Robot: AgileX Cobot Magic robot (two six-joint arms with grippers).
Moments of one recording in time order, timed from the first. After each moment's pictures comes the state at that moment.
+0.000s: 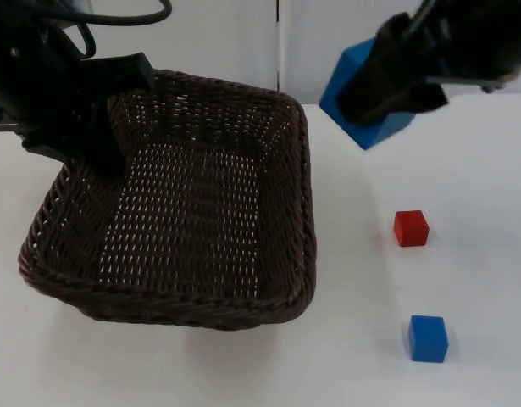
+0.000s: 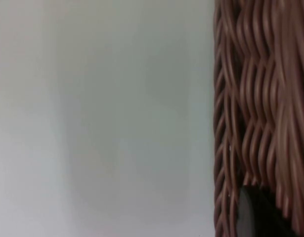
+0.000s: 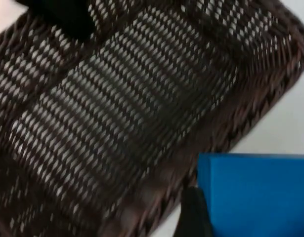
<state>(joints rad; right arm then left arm) 0.65 1.50 -1.08 0.29 0.47 -0.34 -0.17 1.75 -1.18 -0.40 0.86 0.05</state>
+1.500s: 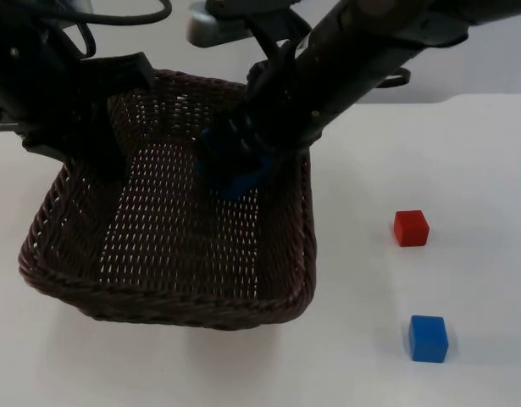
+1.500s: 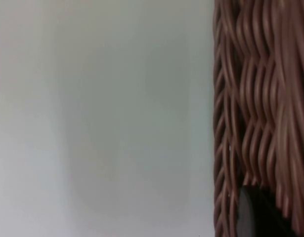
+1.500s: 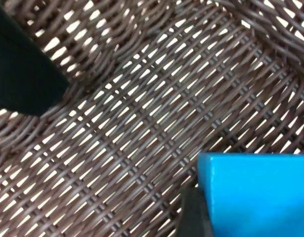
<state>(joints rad) 0.72 2.07 -1.49 0.35 0.42 -0.35 -0.17 1.75 -1.18 -0.40 0.86 0.05</state>
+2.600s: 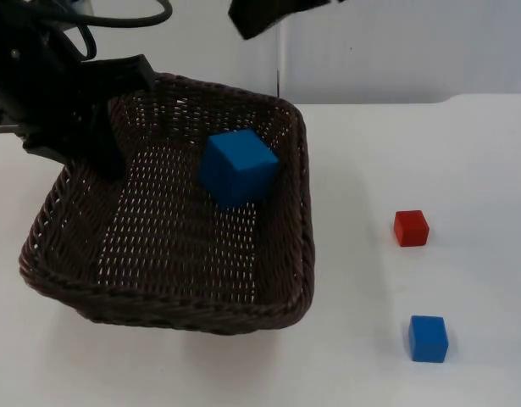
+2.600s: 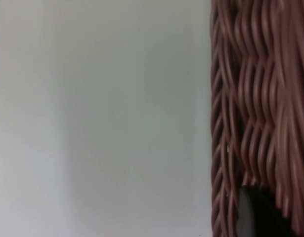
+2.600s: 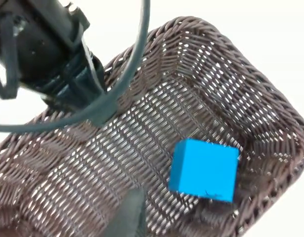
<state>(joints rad) 0.72 1.66 -1.47 0.15 0.69 -0.20 -0.17 1.75 -1.18 -0.40 0.86 0.05</state>
